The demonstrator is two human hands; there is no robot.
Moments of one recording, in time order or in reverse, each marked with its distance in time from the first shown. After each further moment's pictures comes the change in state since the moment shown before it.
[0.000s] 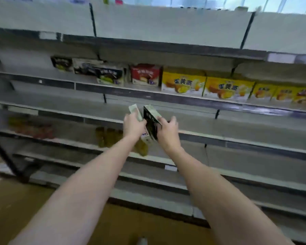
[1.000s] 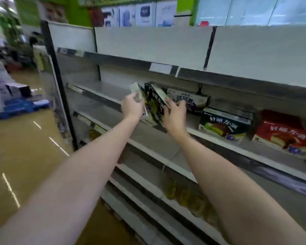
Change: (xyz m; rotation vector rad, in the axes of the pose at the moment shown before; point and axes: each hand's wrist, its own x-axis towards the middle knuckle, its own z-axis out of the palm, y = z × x) left_hand 0.400 -0.175 -0.304 -0.090 0.522 -0.084; right_hand 0.323 -0.330 0.334 0.287 0.017 -0.383
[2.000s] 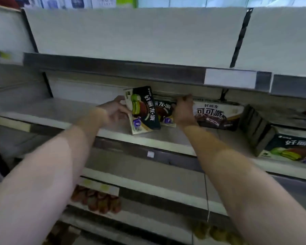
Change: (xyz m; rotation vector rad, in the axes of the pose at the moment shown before) left_hand 0.363 -0.149 0.063 -0.483 -1.050 -0.350; right_hand 0.207 0.054 0.193 -0.472 -0.041 0.316
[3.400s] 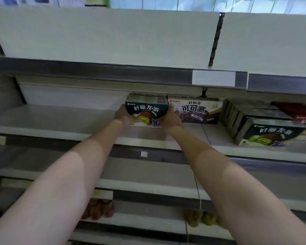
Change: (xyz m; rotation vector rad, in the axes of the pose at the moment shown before) left_hand 0.094 -0.054 0.030 0.673 0.205 0.122; right_hand -0.036 -0.004 0.003 0.145 -0.193 0.336
